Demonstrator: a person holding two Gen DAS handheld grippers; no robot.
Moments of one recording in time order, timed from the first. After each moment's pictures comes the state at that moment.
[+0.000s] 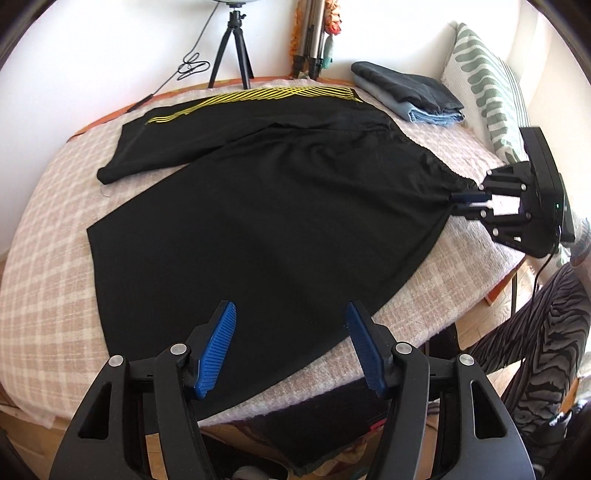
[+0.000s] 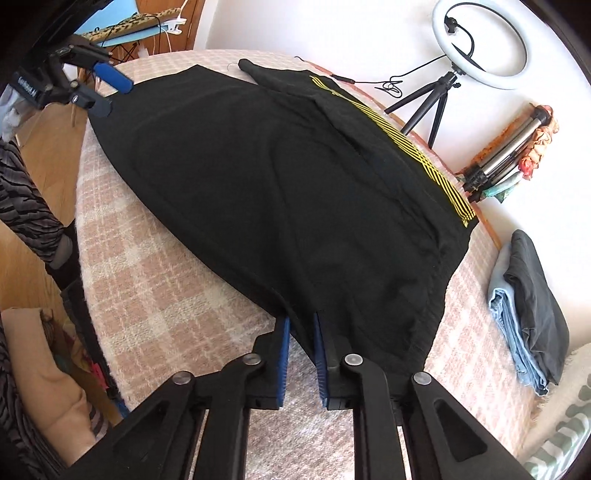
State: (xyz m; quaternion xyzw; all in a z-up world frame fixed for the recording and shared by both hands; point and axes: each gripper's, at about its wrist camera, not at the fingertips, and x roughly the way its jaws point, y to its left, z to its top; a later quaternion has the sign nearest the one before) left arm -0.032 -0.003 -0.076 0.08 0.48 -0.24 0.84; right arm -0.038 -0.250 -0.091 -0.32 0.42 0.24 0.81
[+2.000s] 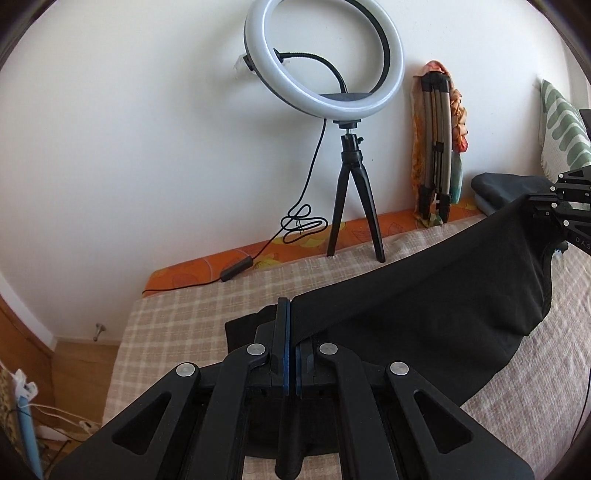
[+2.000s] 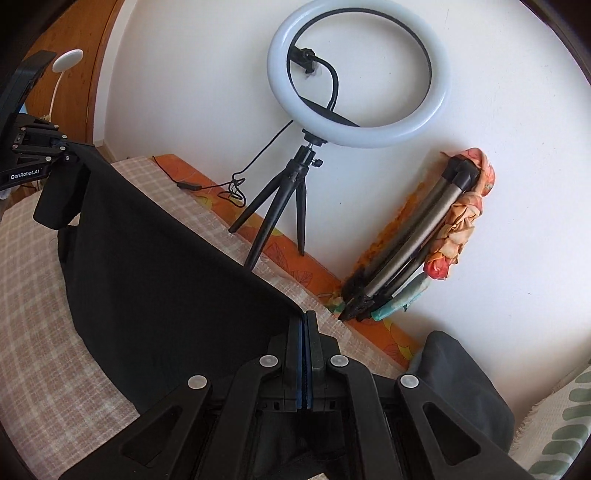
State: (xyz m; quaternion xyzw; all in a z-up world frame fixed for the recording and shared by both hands) left arm 0.217 0.013 0.021 0.13 0.32 -0.10 0.93; right arm 0.228 -0.248 0.036 -0.25 0.33 0.13 0.90
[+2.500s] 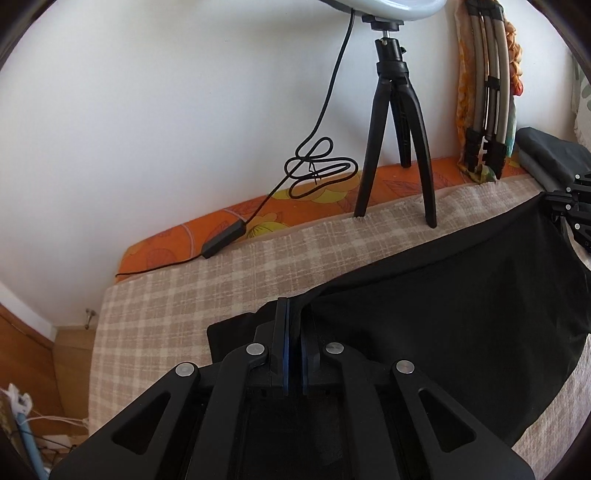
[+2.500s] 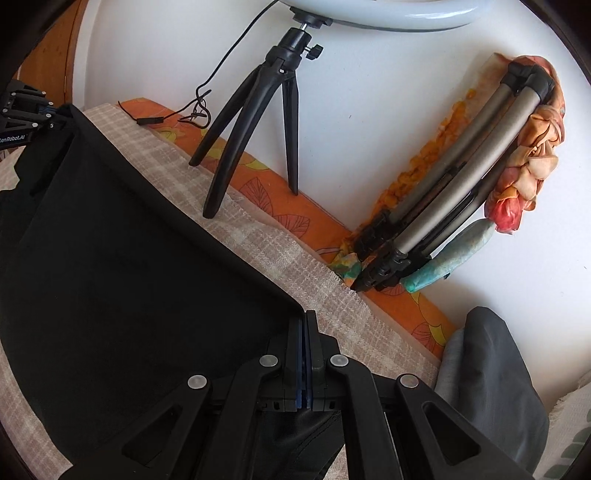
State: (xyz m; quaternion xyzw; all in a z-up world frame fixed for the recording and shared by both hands) left arm 0.317 0.011 -0.045 0.16 0.41 -0.09 0.89; right arm 0.318 -0.263 -0.063 -0.25 0.41 0.10 0.87
